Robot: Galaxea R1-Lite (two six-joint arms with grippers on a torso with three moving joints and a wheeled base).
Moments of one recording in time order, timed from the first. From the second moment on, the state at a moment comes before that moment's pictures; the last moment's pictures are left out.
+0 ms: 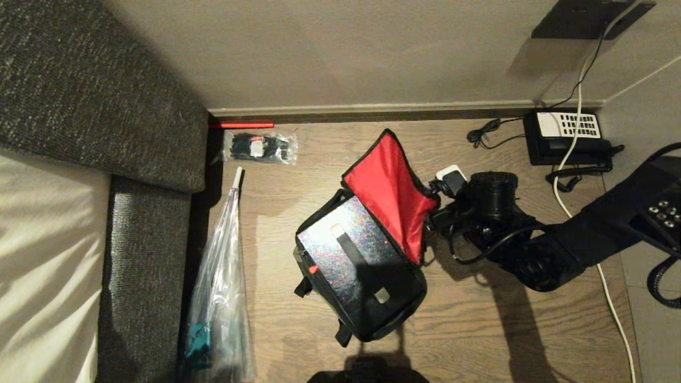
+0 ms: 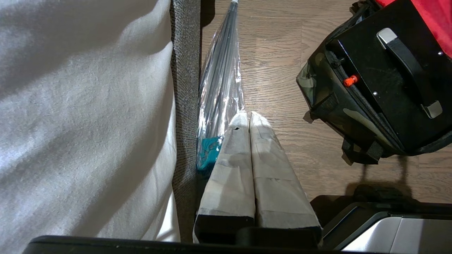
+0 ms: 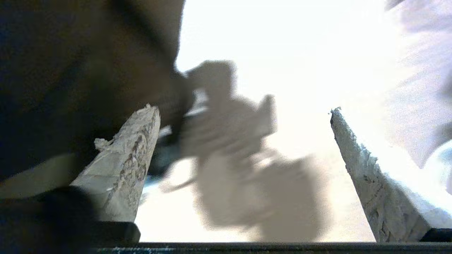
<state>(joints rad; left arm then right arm) 0.00 0.00 0.00 0.01 0.00 0.00 0.41 2.10 -0.99 -0.86 -0.35 -0.33</state>
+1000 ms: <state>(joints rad) 0.00 0.00 0.00 0.01 0.00 0.00 0.41 2.07 -1.31 -0.46 0.03 0.45</state>
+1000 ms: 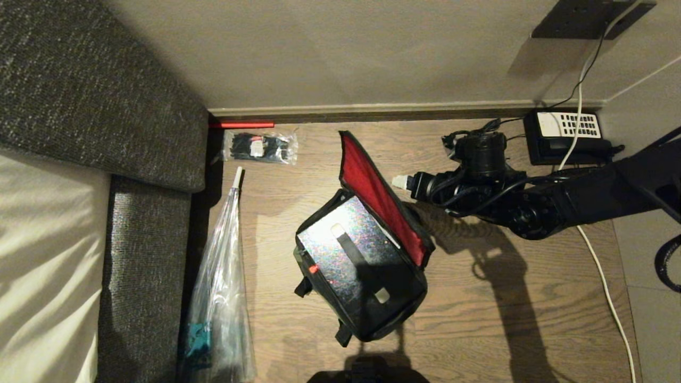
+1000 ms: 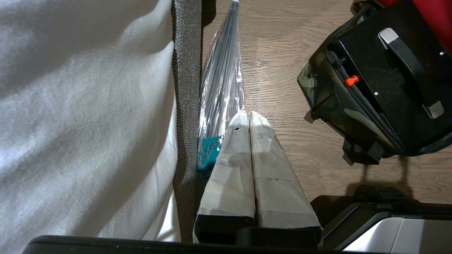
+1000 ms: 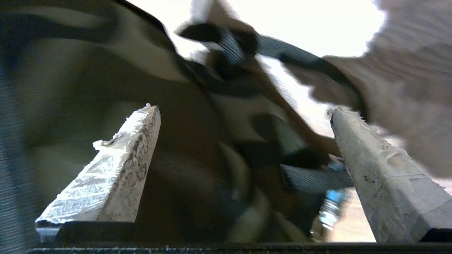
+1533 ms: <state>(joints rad) 0.00 0.00 0.00 0.01 0.00 0.00 0.39 2.01 -1.33 -0.43 0.13 0.50</state>
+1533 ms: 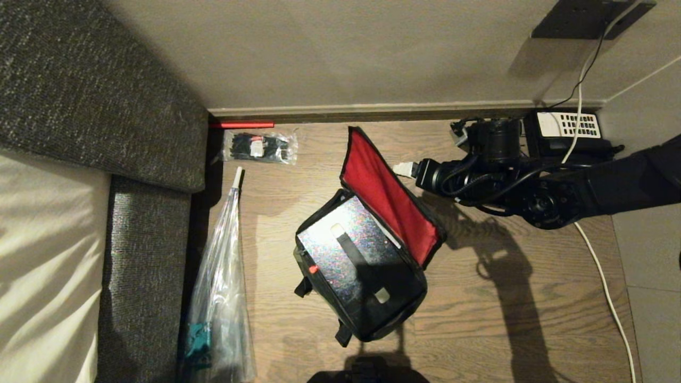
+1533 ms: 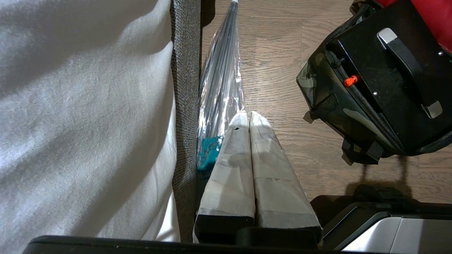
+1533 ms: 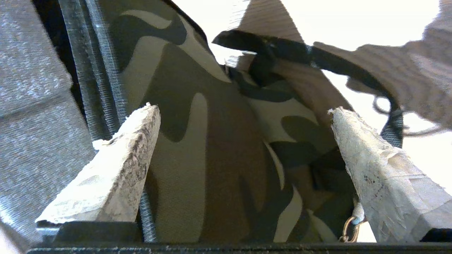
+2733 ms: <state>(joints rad) 0.00 0.00 0.00 0.01 0.00 0.00 0.39 1.95 -1.26 -0.39 0.22 0.52</state>
